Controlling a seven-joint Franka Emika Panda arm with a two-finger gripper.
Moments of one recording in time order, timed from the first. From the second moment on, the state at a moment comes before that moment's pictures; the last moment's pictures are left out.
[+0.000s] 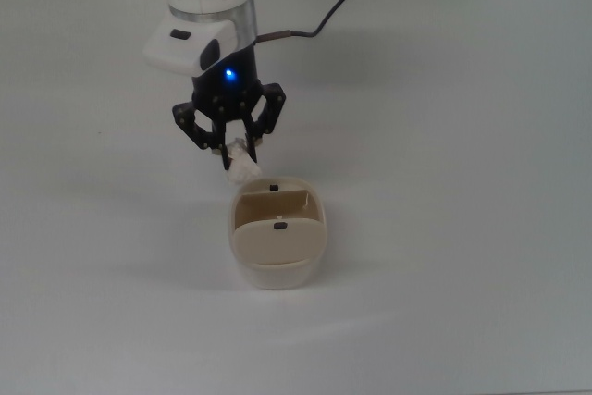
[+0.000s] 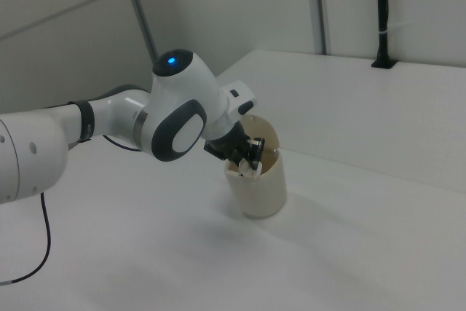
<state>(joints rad) 0.14 0.22 -0.14 -1.78 0.14 2.43 -0.38</state>
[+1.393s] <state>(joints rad) 0.13 0.14 -0.16 -1.58 0.09 1.77 -0.25</state>
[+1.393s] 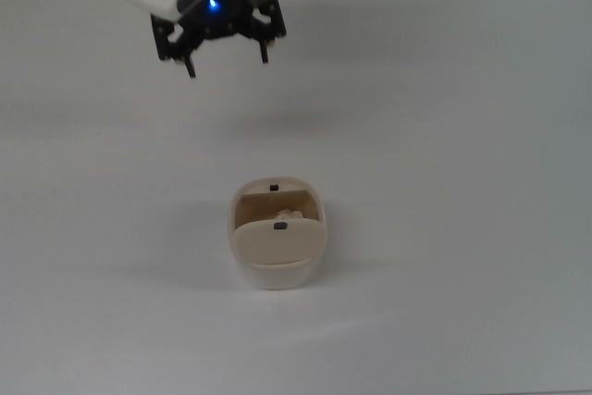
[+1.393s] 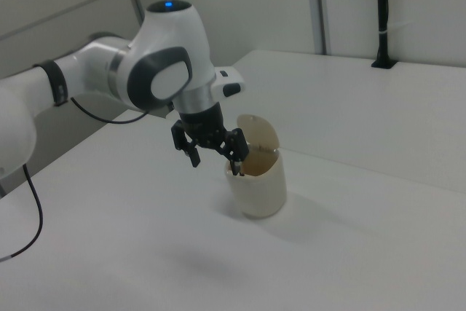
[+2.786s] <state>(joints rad) 0.13 0.03 -0.17 -1.56 -0.04 1.60 -0.09</state>
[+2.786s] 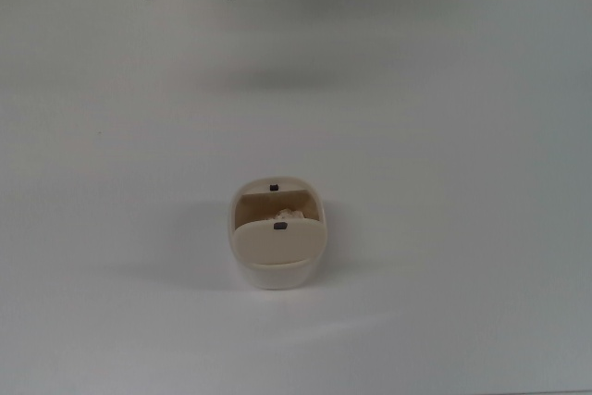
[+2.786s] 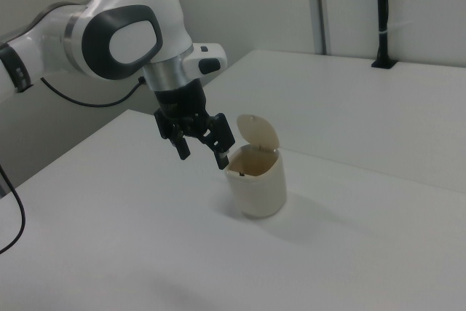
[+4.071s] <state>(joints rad) 0.01 0.03 -0.10 -1.56 -0.04 1.60 -0.09</state>
